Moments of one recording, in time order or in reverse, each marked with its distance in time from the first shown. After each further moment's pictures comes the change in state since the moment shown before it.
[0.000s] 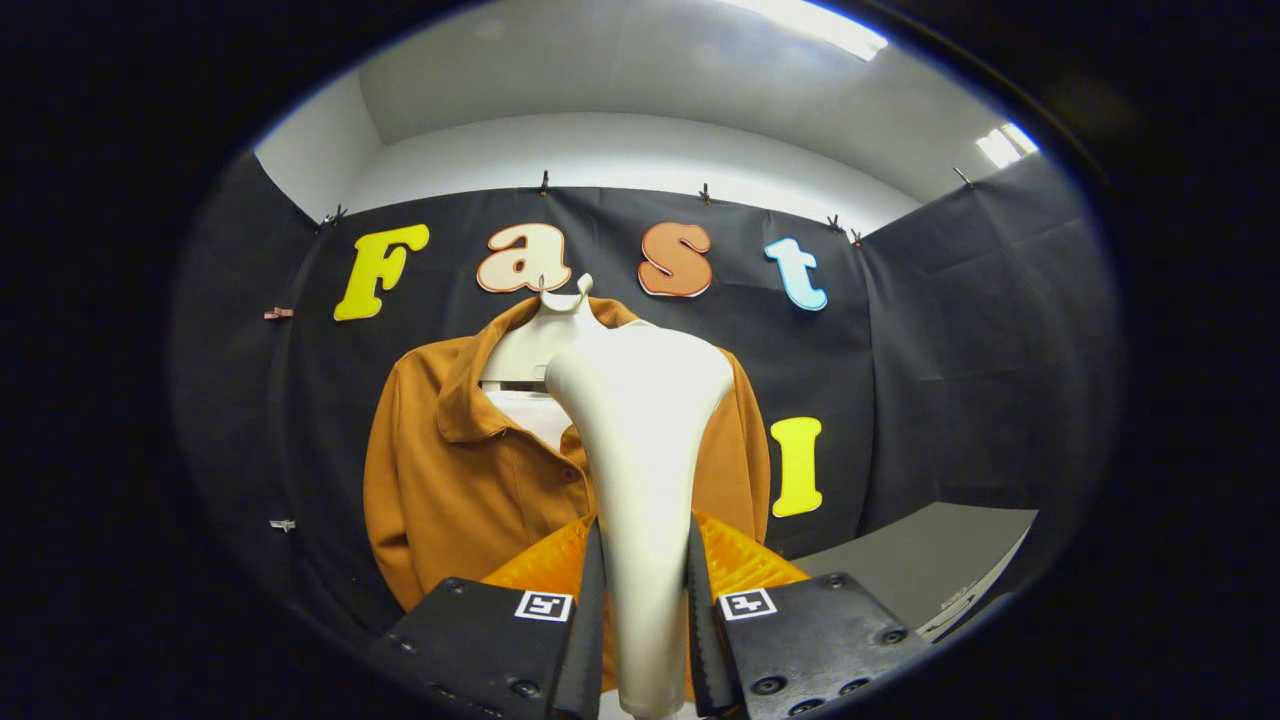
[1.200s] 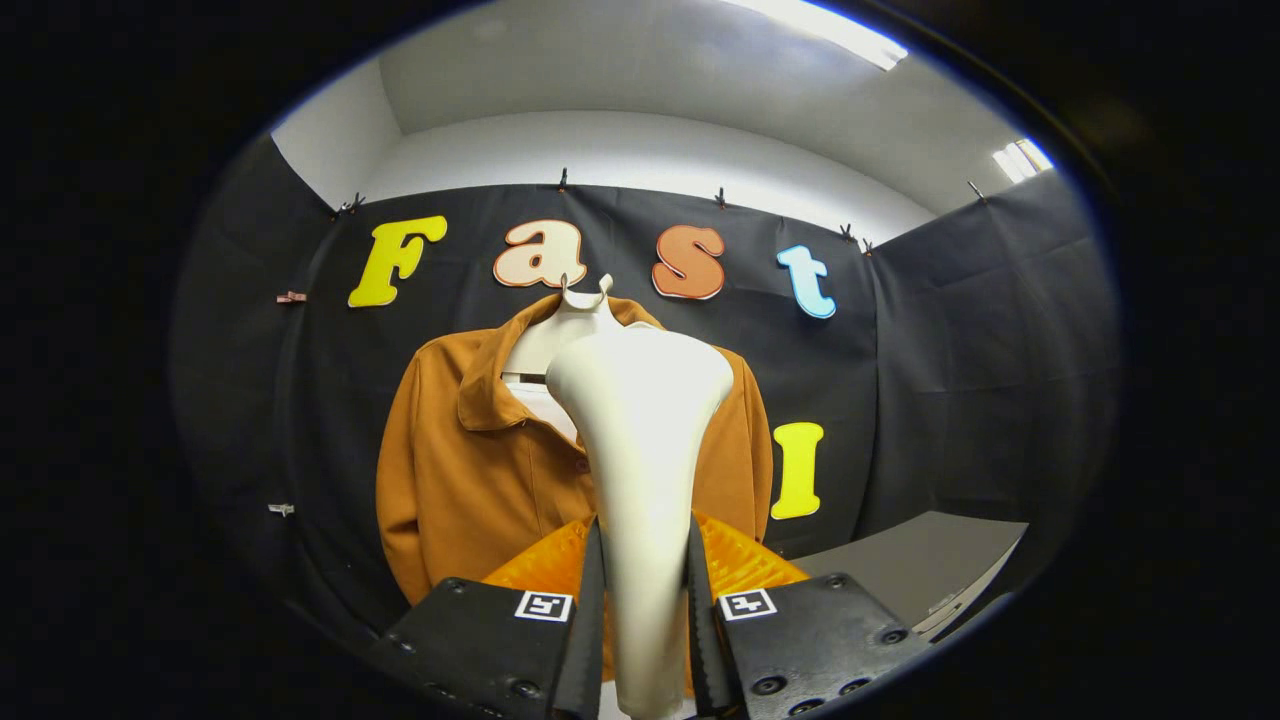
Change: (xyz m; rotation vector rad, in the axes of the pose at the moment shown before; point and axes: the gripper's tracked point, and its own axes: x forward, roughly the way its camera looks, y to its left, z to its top) arm -0.019 0.011 0.004 -0.044 0.010 0.020
